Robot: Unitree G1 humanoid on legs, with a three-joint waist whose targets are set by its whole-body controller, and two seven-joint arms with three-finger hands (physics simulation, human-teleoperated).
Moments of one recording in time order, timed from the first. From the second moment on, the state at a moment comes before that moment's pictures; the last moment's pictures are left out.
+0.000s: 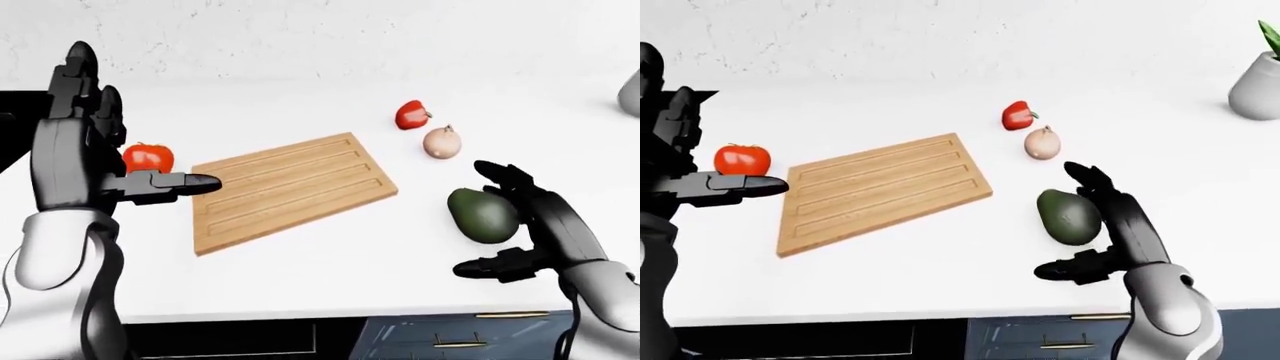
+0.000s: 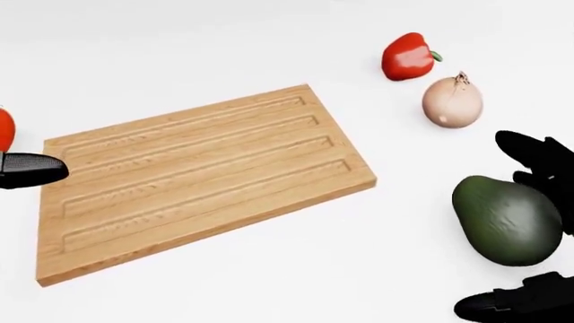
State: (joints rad) left arm -0.40 0.37 0.38 -0.72 -0.10 0.84 -0.04; right arm -0.08 -0.22 -0.32 -0.79 -0.62 0.78 0.72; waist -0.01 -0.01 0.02
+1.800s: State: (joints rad) left arm -0.40 0.41 0.42 -0.75 -0.15 0.88 -0.04; right arm -1.51 -0.14 0.02 0.87 -0.57 0.27 0.79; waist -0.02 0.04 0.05
